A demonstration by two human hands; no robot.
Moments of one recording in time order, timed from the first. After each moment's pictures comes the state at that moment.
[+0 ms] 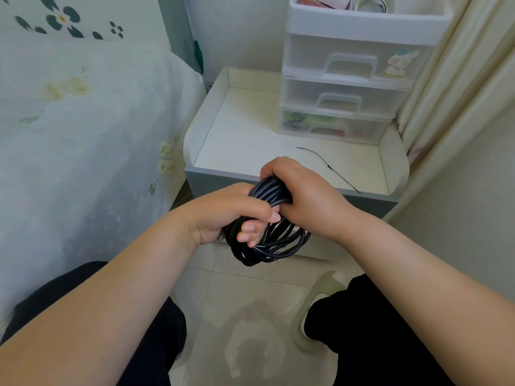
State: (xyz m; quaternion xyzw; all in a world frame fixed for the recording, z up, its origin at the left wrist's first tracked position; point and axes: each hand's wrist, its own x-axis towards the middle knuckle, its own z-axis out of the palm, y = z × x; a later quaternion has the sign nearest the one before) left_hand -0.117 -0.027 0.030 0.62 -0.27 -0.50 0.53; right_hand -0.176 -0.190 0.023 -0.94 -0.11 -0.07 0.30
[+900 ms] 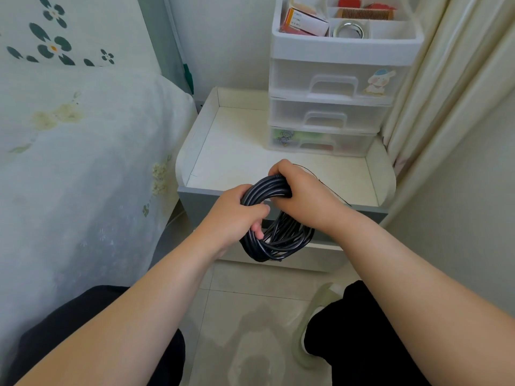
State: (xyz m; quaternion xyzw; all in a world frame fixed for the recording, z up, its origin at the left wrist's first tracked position) left_hand -0.115 -0.053 0.017 0.78 -0.18 -0.24 0.54; right_hand -0.151 -0.209 0.026 -0.93 0.02 -0.06 0.35
